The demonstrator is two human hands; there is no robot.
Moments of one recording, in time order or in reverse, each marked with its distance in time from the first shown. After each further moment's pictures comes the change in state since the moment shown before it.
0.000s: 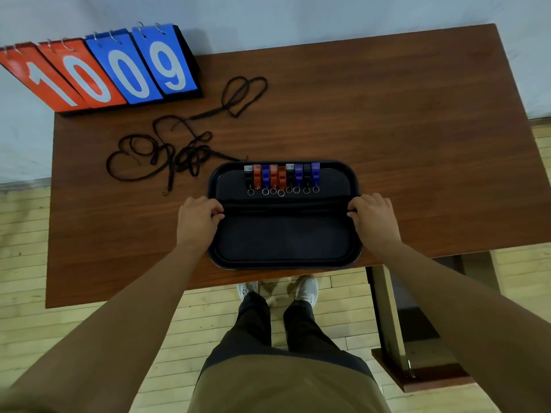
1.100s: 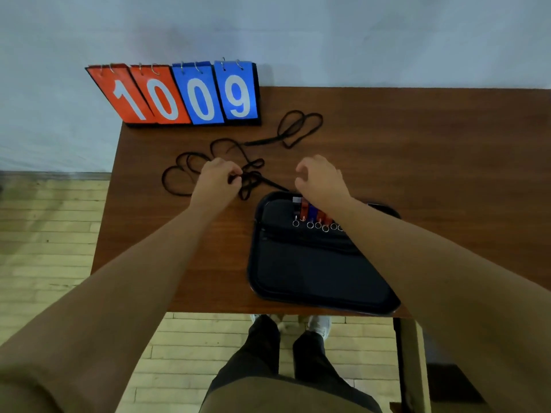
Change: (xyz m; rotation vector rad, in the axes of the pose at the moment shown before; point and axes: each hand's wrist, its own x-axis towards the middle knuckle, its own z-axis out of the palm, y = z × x) left_hand 0.091 -0.042 -0.091 -0.176 0.102 0.042; right_hand 0.148 -0.215 -0.057 0.255 -0.148 -0.123
